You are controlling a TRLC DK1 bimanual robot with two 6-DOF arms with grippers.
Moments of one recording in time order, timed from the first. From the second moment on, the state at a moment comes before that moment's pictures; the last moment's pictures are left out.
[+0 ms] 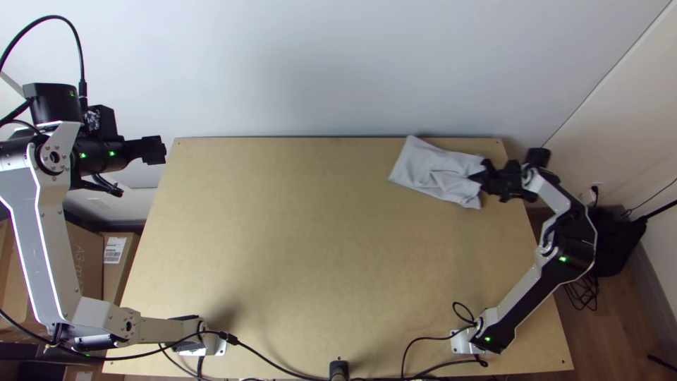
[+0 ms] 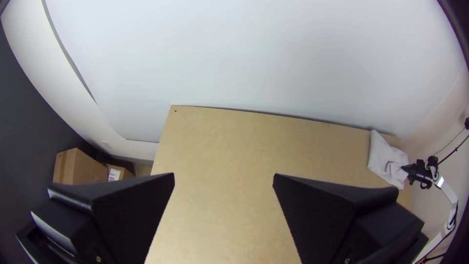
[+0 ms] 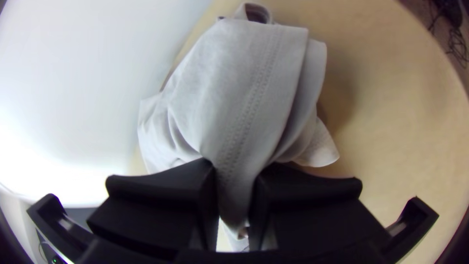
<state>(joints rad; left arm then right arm) 0.19 1.46 2.14 -1.43 0.02 0.02 -0.41 2.03 1.44 -0.45 -0.67 0.44</state>
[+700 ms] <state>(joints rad) 0.13 1.44 2.15 -1.26 0.02 -0.03 -0.60 1.62 1.52 -0.33 -0.43 0.15</state>
